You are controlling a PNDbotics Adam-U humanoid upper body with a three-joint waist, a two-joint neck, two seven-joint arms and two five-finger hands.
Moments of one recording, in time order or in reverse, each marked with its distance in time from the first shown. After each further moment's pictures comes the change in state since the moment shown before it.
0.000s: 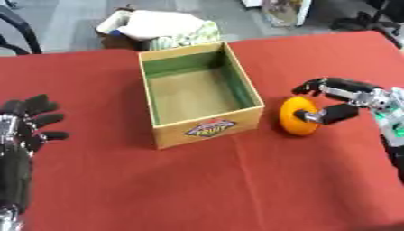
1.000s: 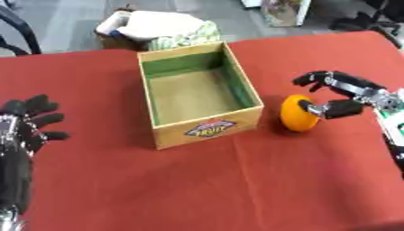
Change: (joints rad) left arm 0.000 0.000 0.000 0.000 0.000 0.000 0.000; right arm 0.011 0.000 -0.019 -0.012 -0.186 -0.022 -0.049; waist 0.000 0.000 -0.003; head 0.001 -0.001
